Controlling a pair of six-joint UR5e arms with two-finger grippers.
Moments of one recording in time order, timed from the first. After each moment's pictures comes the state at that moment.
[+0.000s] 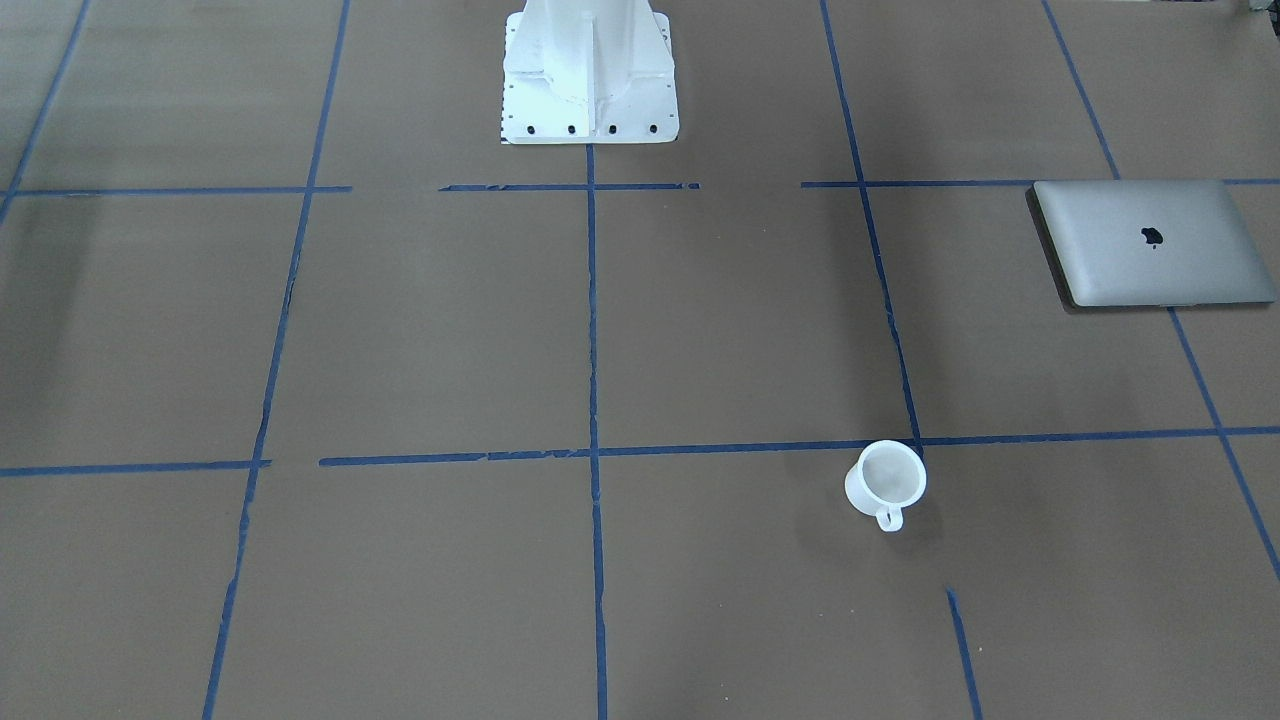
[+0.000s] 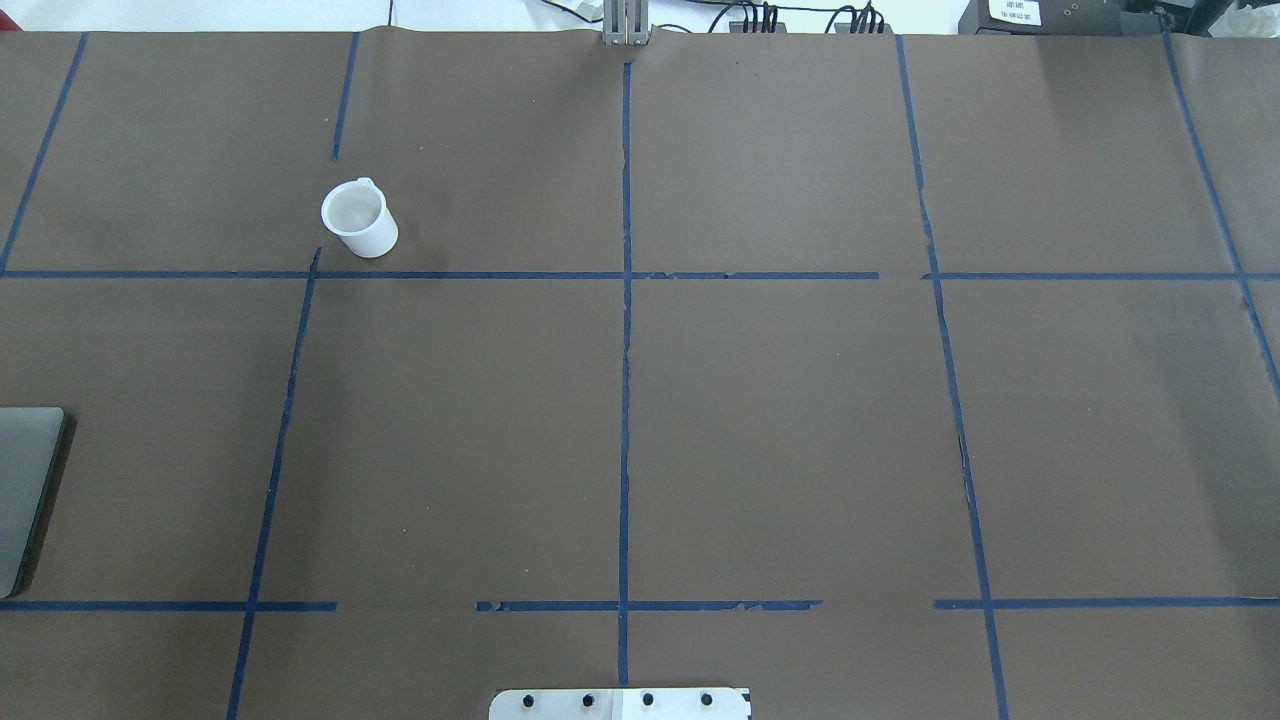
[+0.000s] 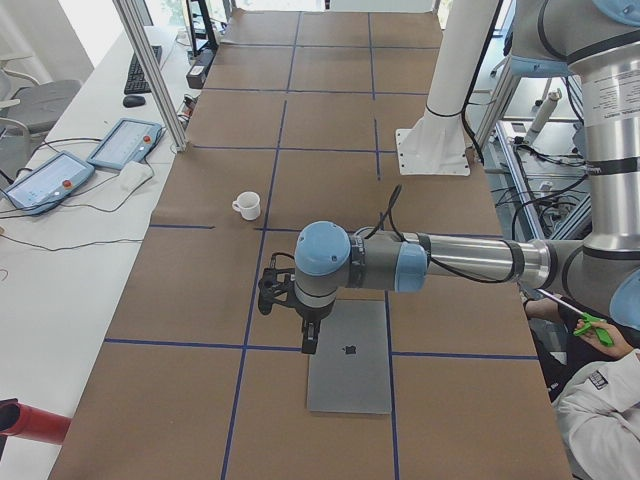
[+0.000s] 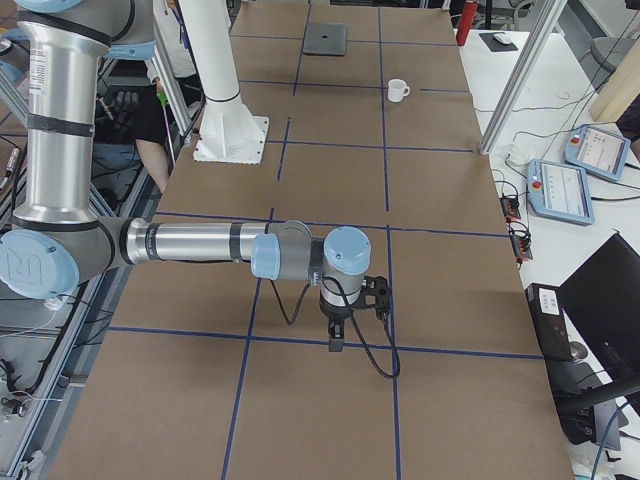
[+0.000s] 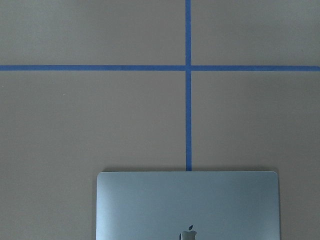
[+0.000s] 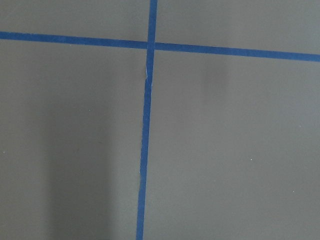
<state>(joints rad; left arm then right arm) -1.63 -1.36 -1.84 -1.64 -2.41 0.03 1.54 -1.71 1.75 -1.64 2.28 -0.05</state>
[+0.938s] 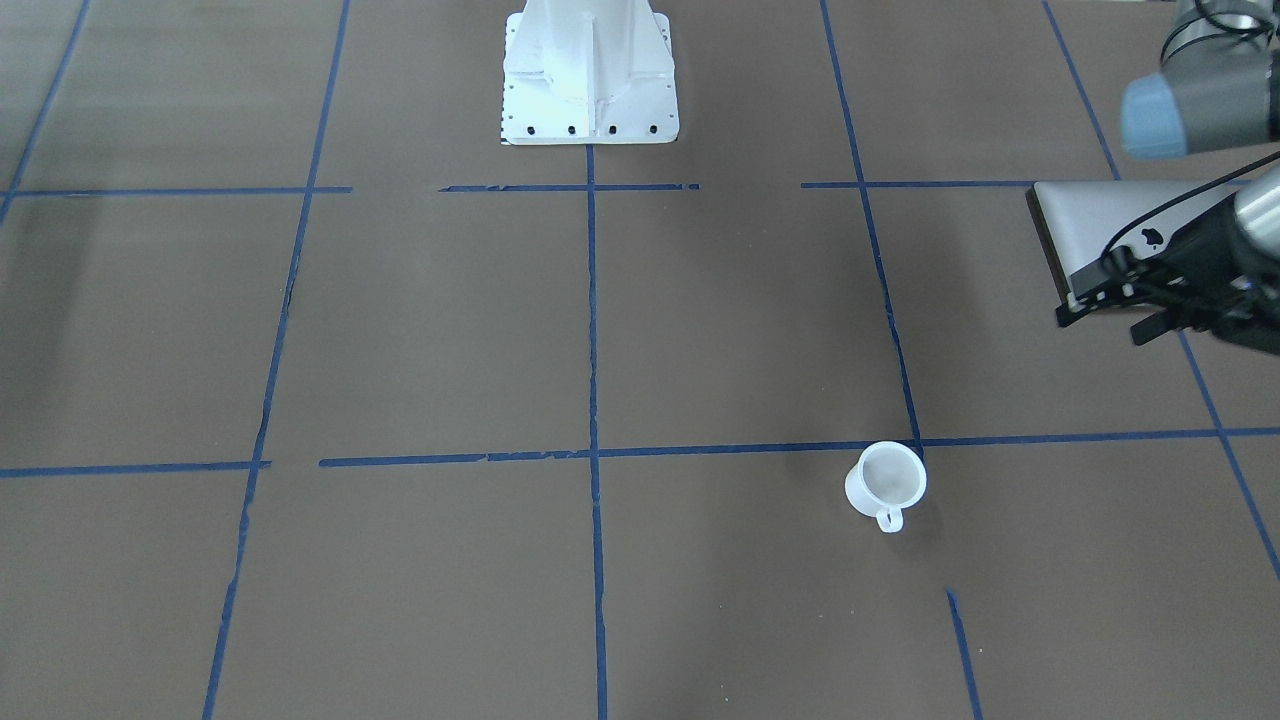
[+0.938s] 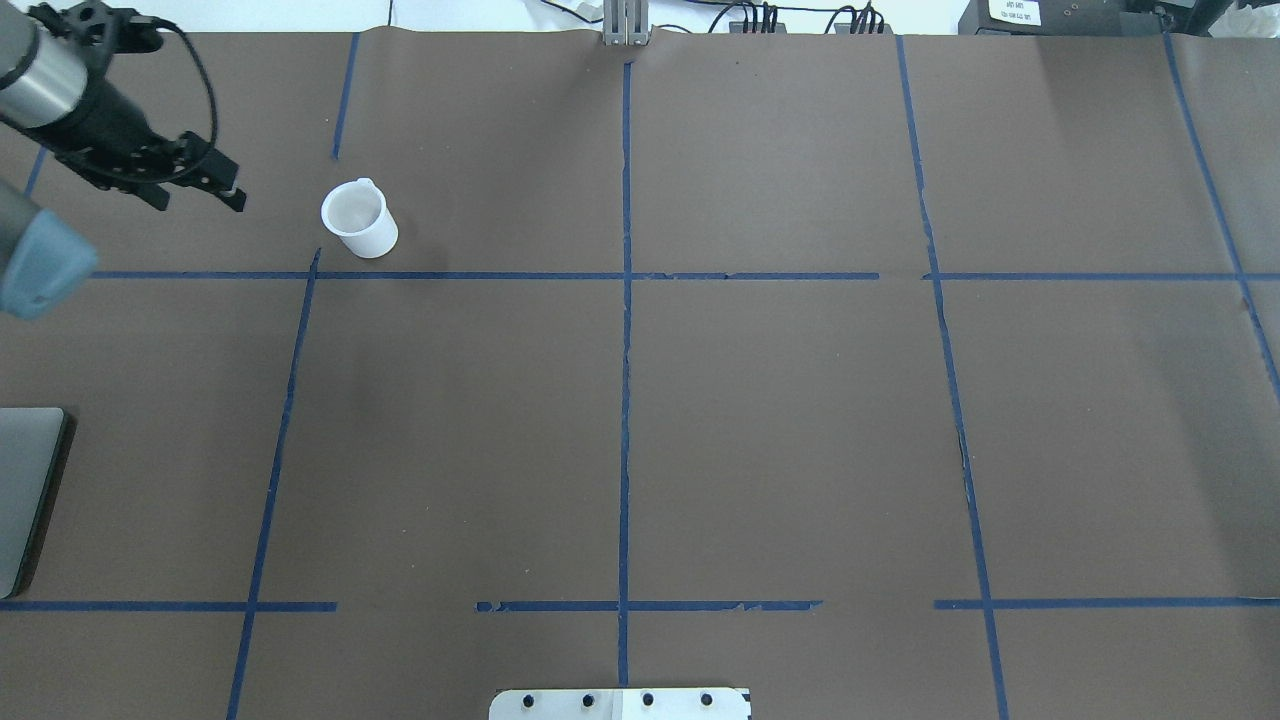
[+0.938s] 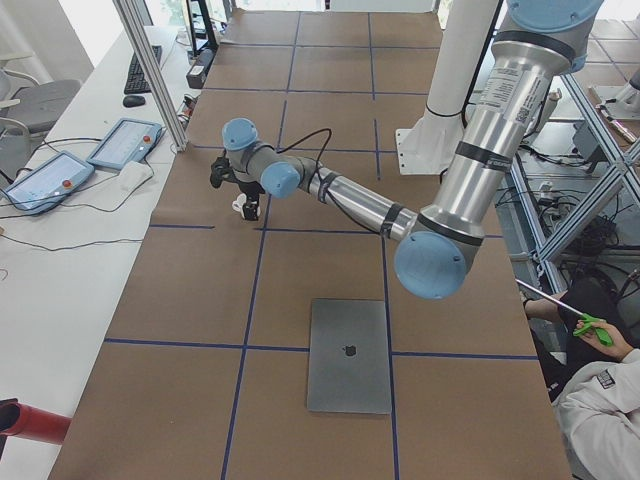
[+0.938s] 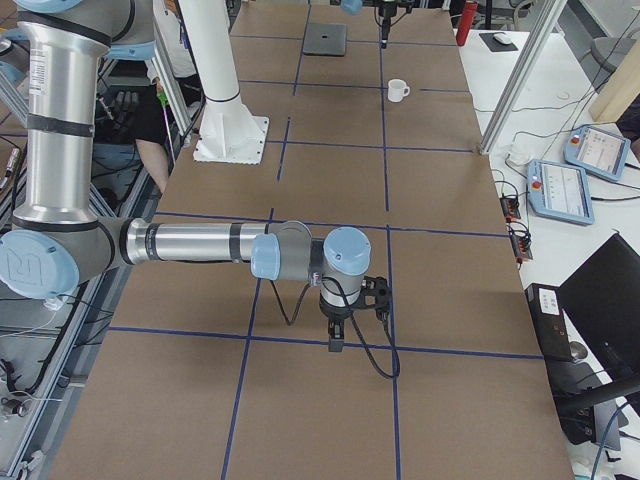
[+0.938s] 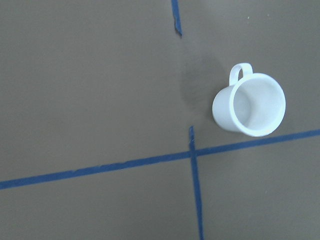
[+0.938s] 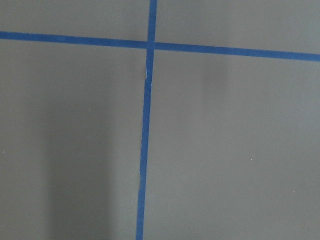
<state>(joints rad) -1.09 -2.00 -1.55 -1.78 -2.33 -0.66 1.54 -1.71 1.75 -1.64 2.28 -0.05</state>
